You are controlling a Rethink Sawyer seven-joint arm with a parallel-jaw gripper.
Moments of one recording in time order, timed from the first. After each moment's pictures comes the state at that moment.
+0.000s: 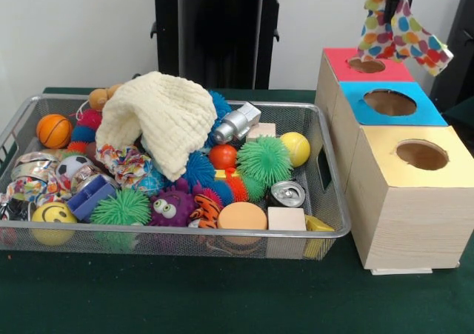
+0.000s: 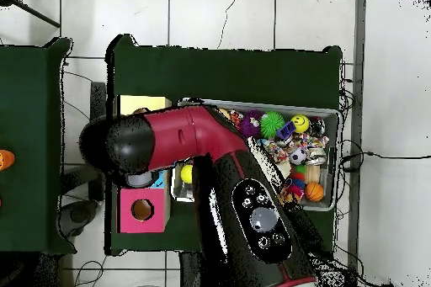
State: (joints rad) arm -0.32 -0.87 0.50 1.68 -0.17 1.09 1.79
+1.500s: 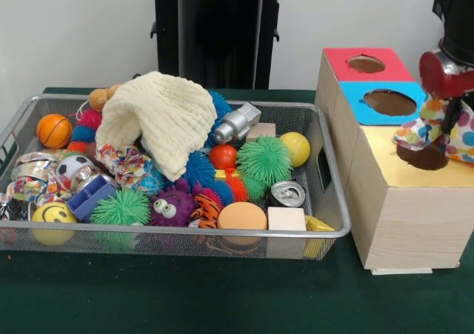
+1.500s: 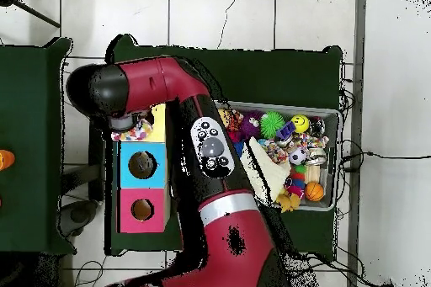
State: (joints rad) arm -0.13 -0.51 0.40 1.18 -0.24 1.09 1.79
